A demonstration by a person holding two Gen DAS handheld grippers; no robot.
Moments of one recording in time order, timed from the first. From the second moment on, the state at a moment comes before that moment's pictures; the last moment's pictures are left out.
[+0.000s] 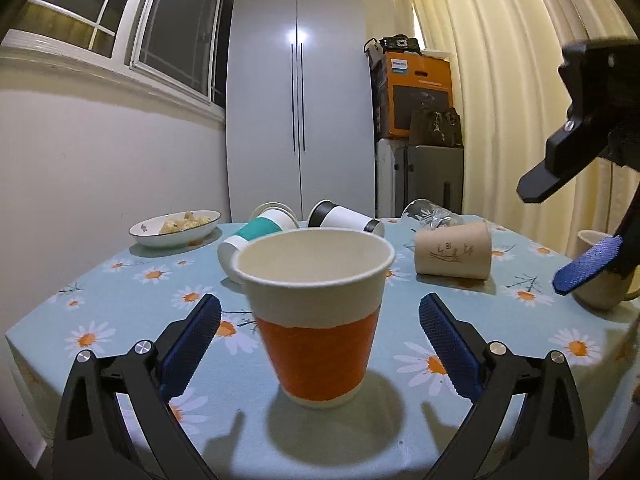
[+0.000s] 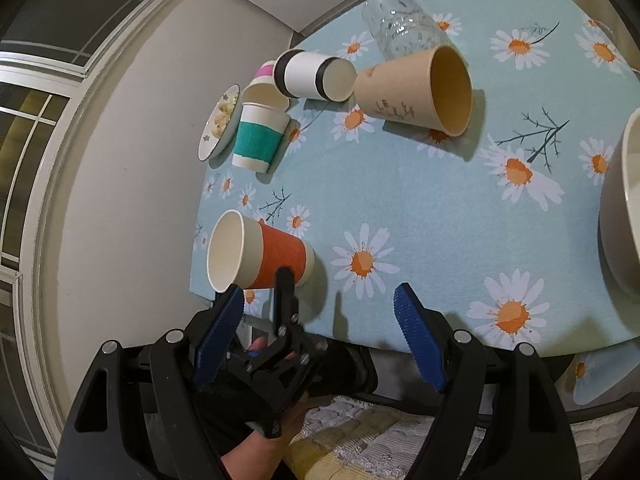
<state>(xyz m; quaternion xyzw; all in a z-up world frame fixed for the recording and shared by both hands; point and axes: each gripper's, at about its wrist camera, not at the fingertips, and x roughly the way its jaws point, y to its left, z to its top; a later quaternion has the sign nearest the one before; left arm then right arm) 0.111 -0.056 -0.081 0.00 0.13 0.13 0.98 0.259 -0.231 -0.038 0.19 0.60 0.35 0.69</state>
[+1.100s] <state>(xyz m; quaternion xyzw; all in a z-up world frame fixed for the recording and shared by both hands) -0.017 0.034 0.035 -0.06 0.24 -0.02 0.97 0.102 -0.250 0.000 0.02 0.39 0.37 0.84</state>
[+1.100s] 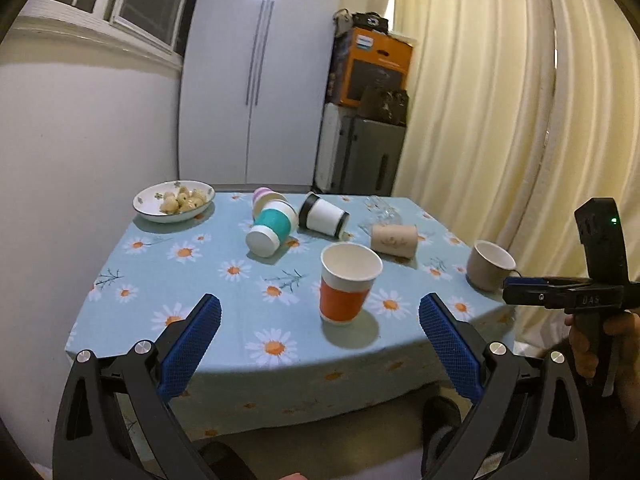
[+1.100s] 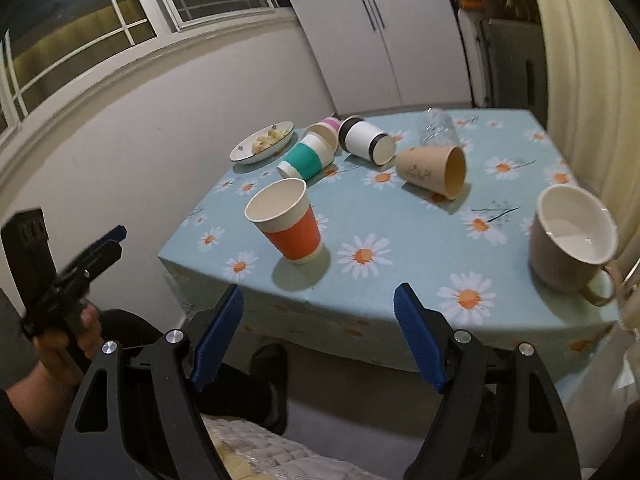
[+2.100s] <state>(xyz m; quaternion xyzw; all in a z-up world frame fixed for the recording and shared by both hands) -0.054 0.024 0.015 -0.10 0.24 -0.06 0.96 0.035 -0.230 -0.011 -0.05 0.33 0.33 0.88</state>
